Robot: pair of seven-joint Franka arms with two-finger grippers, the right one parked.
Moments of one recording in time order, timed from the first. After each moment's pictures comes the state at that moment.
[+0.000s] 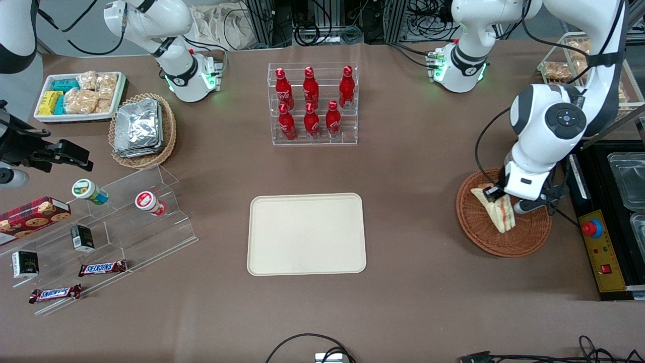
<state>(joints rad) 0.03 0.08 -0.18 -2.14 0.13 2.29 -0.56</state>
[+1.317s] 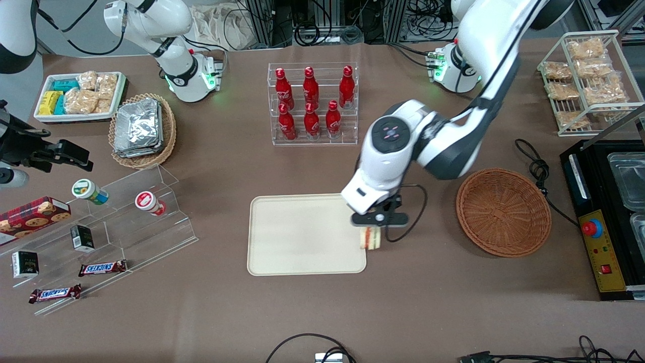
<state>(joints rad) -0.30 0.62 -0.44 -1.40 0.34 2.04 -0.78</state>
